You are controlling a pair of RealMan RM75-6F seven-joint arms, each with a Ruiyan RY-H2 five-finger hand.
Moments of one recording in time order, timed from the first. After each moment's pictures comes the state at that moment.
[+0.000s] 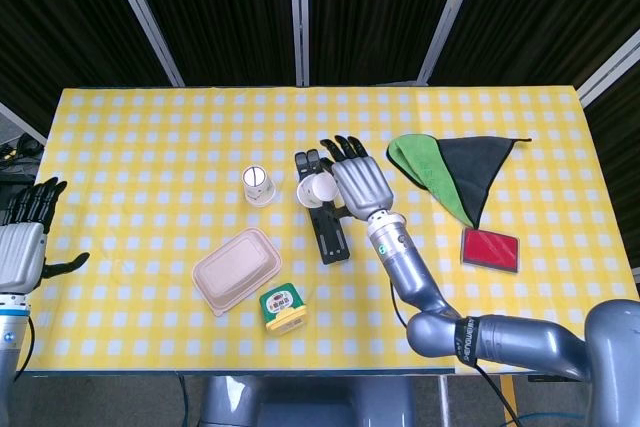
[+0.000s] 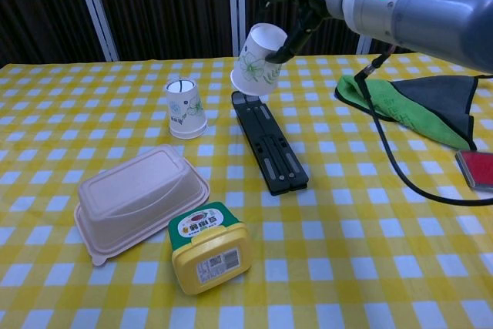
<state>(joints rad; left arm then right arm) -0.25 -1.15 -0.11 -1.63 1.31 1.39 0.05 1.03 -1.54 0.40 -1.62 -0.69 1.04 -0.56</state>
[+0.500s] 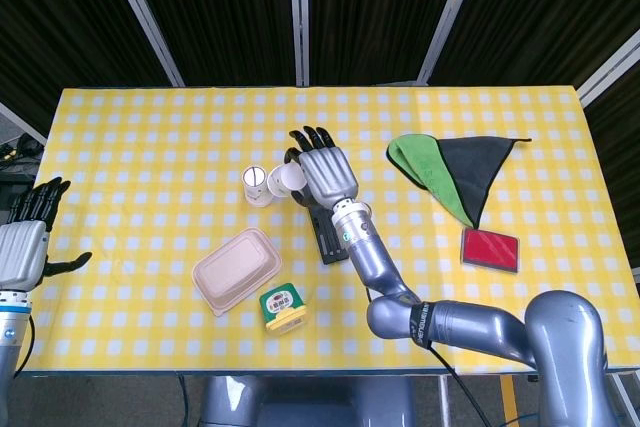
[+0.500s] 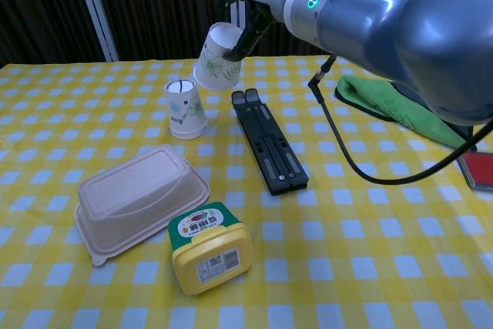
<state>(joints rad) -0.26 -1.15 -0.12 -1.61 1.30 1.35 0.01 1.15 -1.72 0.44 -1.37 -0.70 0.99 -0.52</state>
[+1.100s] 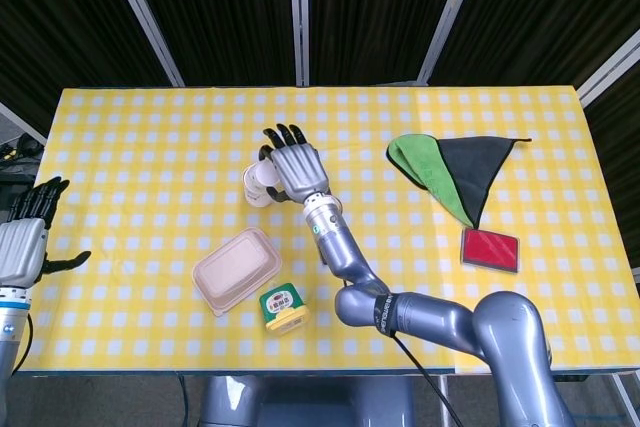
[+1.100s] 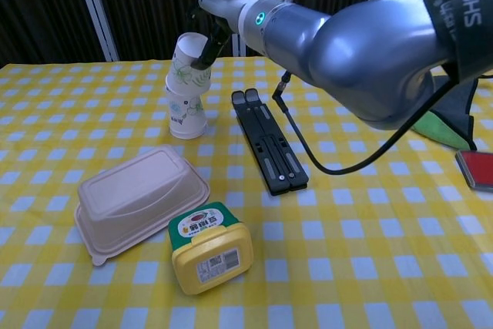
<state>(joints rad) -0.26 -1.15 -0.13 -1.59 1.28 1.31 -0.02 1.27 -1.87 0.47 -1.10 -0.72 0.90 -0.45</state>
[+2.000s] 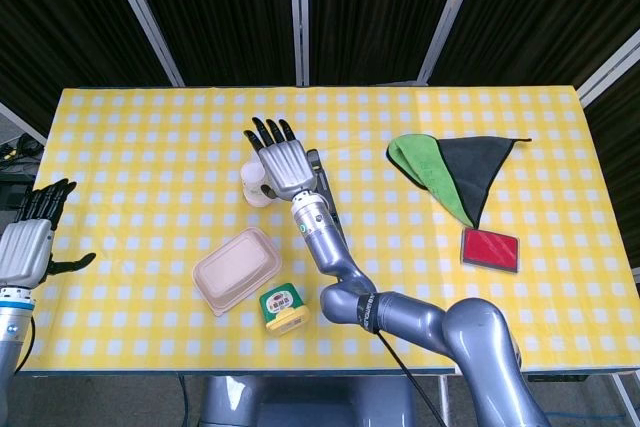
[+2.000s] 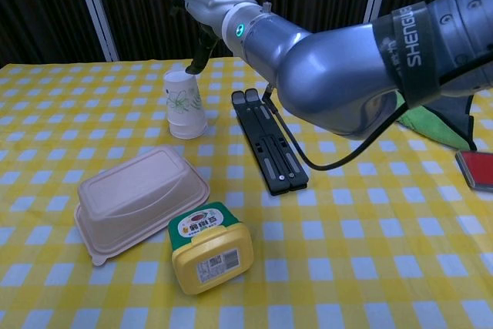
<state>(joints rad) -0.27 -1.15 -0.13 -1.59 1.29 1.29 -0.03 1.33 -1.97 0.47 -0.92 -0.80 0.91 -0.45</state>
